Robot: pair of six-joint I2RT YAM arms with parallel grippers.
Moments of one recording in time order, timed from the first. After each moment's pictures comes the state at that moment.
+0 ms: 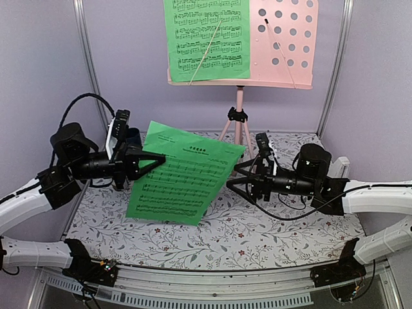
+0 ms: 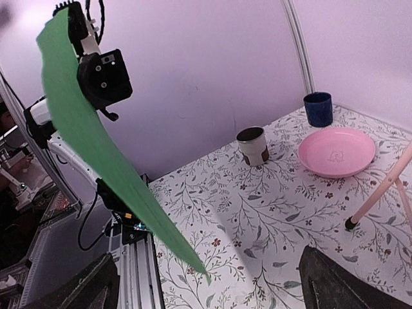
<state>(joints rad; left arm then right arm) -0.74 0.88 0.77 0.16 0.66 -0.19 0.88 1.23 0.67 0.48 -0.42 0.33</state>
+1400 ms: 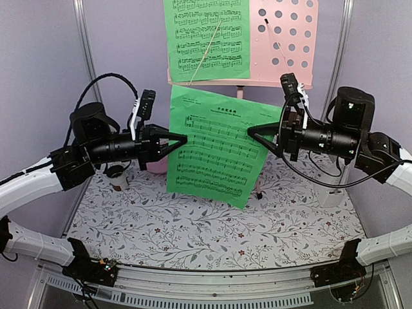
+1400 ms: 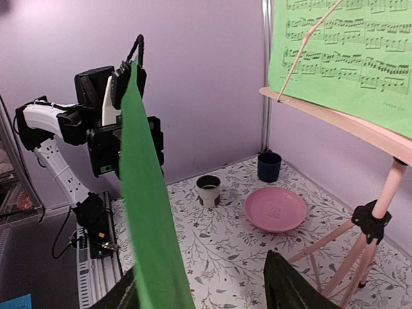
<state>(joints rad) -0.83 1.10 1.00 0.10 0.49 -0.13 0.94 1.07 1.21 -0.22 -0.21 0.05</state>
